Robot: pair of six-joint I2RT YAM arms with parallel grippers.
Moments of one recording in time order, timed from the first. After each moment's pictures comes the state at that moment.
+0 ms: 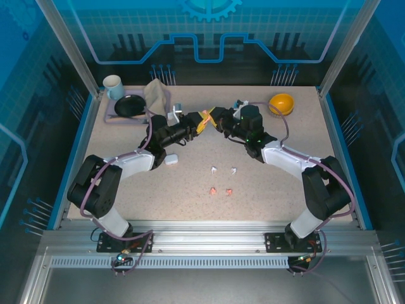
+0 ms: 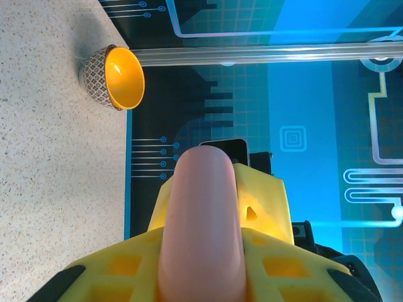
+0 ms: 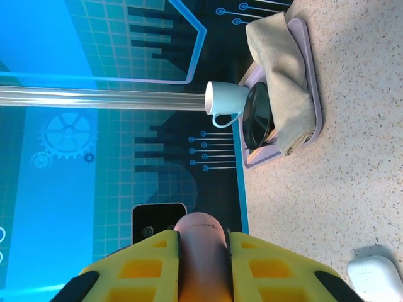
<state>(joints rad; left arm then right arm) -0.39 1.65 0.85 0.81 0.55 -1.53 0.50 1.62 1.02 0.41 -0.30 1.41</state>
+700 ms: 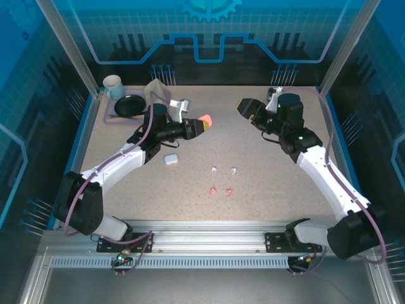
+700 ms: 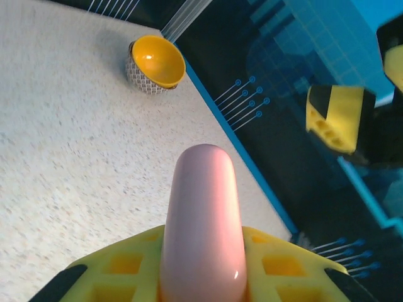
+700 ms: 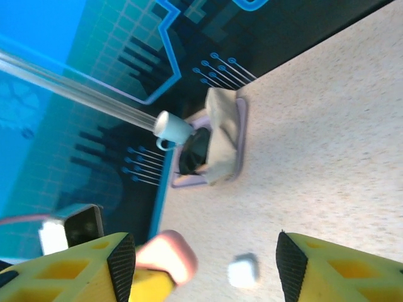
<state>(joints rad) -0.39 1.46 0.99 0.17 0.63 -0.57 0.31 1.24 1.16 -0.28 -0.32 0.83</state>
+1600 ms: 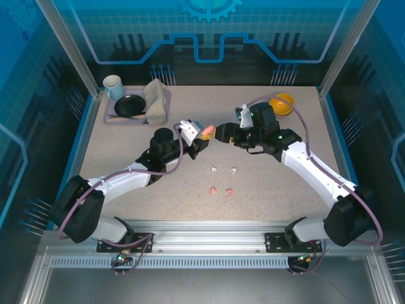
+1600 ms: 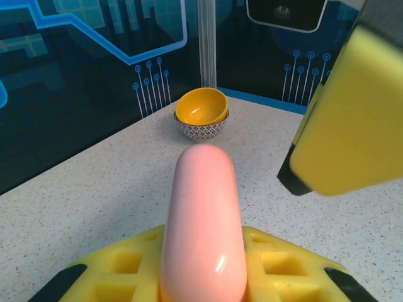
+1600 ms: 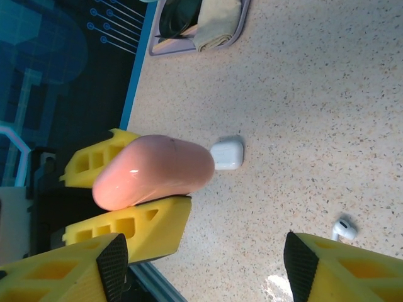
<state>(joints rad) -0.55 1.41 0.73 0.54 0.30 0.09 0.48 1.37 1.15 -0.43 -0.46 0.69</state>
